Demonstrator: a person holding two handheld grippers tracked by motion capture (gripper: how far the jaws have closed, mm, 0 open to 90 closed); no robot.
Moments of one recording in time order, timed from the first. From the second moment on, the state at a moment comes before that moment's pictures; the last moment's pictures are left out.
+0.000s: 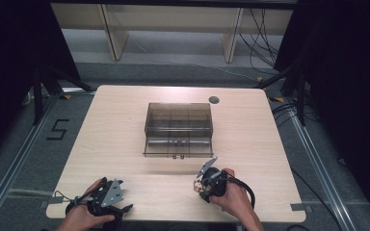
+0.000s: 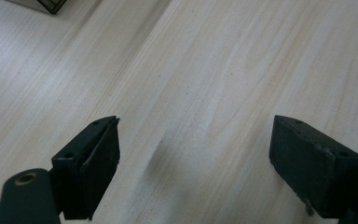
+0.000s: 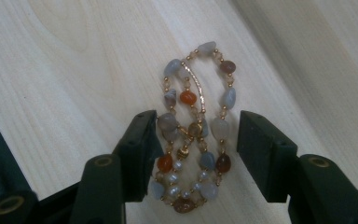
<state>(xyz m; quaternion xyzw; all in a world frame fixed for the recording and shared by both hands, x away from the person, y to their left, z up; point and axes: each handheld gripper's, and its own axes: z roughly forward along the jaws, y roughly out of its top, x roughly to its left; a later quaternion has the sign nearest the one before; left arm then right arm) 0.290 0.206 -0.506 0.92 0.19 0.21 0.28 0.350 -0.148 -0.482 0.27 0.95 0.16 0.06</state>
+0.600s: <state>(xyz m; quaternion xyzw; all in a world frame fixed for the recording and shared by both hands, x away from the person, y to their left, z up) 0.290 0.206 -0.506 0.92 0.19 0.21 0.28 0.355 -0.143 -0.479 0.26 0.95 0.14 0.03</state>
